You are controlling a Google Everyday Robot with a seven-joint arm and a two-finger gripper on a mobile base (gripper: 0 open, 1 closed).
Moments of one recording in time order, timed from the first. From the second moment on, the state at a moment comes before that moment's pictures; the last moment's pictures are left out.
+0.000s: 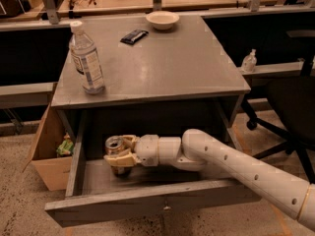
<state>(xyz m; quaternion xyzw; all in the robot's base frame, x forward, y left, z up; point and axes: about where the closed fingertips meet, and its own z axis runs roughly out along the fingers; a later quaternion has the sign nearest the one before) 0.525 0.136 0.678 -0.47 0.57 0.48 0.48</state>
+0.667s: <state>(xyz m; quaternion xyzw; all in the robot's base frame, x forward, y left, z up) 0.526 0.131 0.691 -0.50 0.55 0.48 0.46</state>
